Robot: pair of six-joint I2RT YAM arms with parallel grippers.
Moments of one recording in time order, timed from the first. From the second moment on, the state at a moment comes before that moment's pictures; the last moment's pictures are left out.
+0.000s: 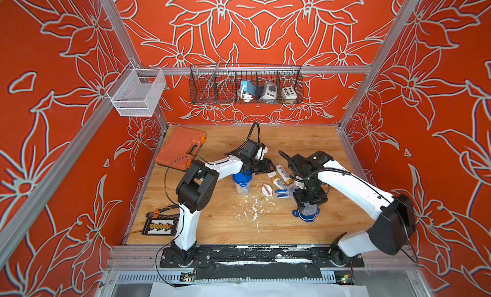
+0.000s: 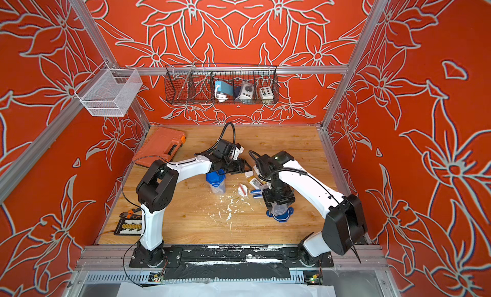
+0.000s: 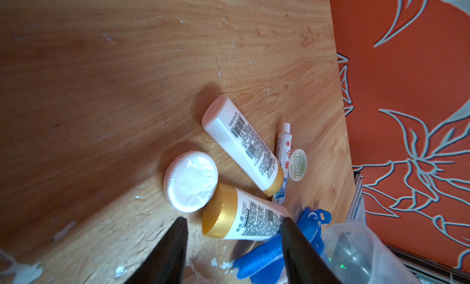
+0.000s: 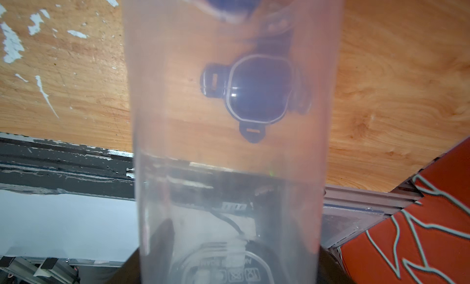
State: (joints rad) left arm -0.55 2.04 1.40 -0.19 0.54 -0.57; right arm 0.63 1.45 1.26 -1.60 -0.06 0.34
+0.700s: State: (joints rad) left arm -0.41 1.44 1.23 -0.28 0.35 -0.59; right arm 0.96 1.47 1.13 -0.90 -0.04 0.57
